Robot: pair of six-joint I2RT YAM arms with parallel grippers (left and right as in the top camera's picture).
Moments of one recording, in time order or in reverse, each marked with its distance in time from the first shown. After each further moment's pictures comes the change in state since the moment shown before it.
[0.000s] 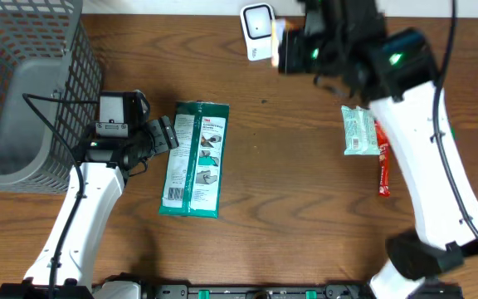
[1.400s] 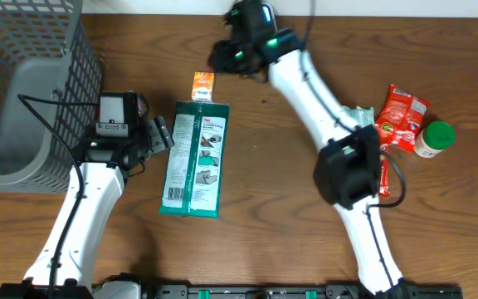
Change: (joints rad) left arm -0.001 0.000 0.000 -0.011 -0.103 -0.047; right arm 0.105 0.628 0.114 0.370 -0.061 0.072
